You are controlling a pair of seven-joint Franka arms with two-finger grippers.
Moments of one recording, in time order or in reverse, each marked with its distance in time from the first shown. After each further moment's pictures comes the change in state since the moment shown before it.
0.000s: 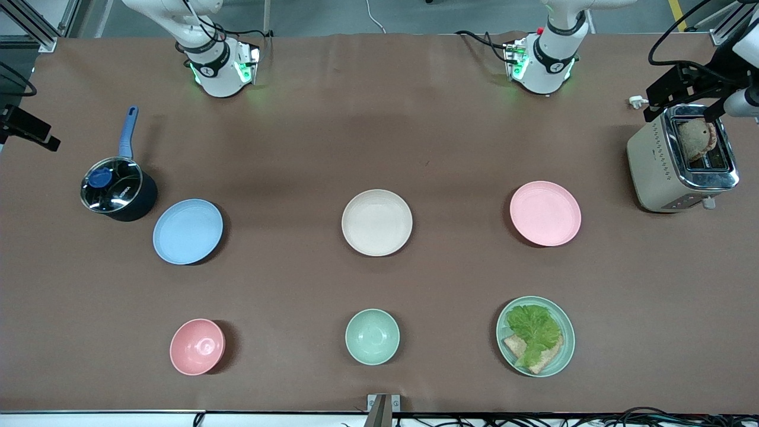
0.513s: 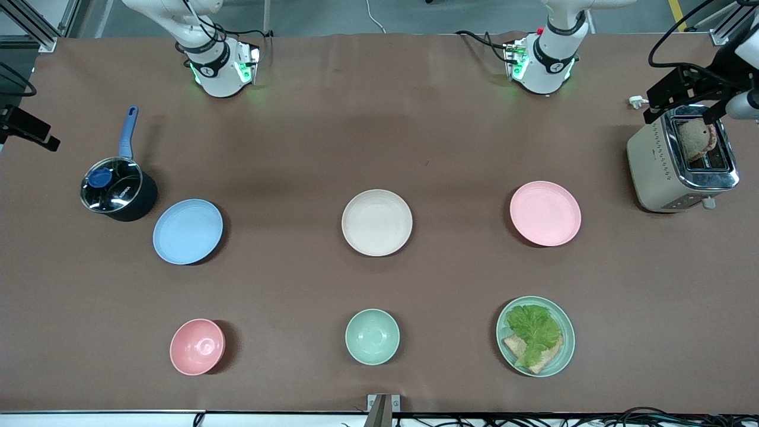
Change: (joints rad) left arm -0.001 0.013 0.046 -0.014 -0.056 0.025 0.002; right arm 0.000 0.000 -0.001 0.000 0.000 0.000 0.000
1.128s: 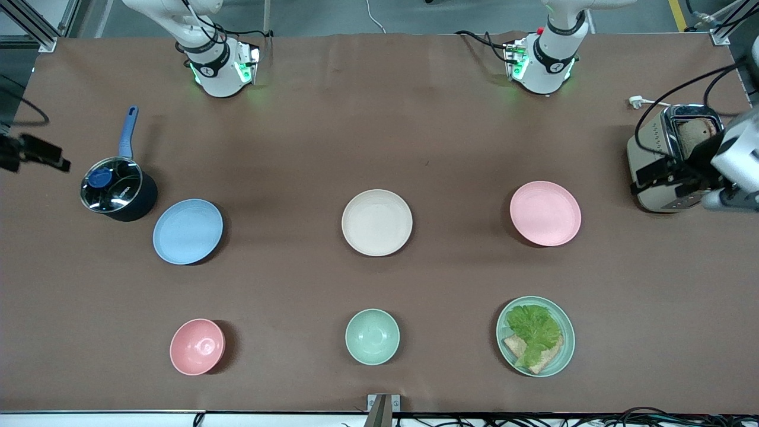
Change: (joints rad) left arm 0.009 0.109 0.122 -0.370 -0.082 0.460 0.278; right arm -0.009 0.174 -0.047 -0.035 0.043 0.115 -0.211
